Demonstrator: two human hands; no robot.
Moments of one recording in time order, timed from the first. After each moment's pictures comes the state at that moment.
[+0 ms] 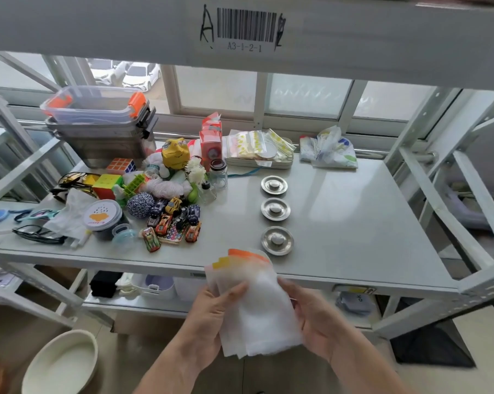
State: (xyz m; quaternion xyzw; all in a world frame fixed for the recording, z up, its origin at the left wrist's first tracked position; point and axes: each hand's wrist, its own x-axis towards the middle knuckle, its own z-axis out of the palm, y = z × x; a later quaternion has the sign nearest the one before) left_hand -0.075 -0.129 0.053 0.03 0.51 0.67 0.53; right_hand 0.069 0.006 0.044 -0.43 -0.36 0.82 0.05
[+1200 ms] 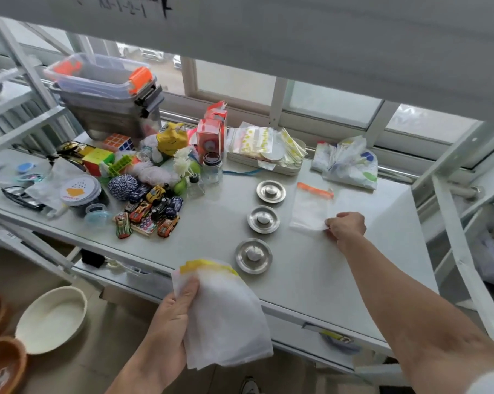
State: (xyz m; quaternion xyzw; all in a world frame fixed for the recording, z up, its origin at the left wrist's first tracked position) left_hand -0.037 -0.071 0.046 -0.08 0.54 0.73 0.42; right_hand 0.010 0.322 0.005 -0.65 -0.58 0.45 0.20
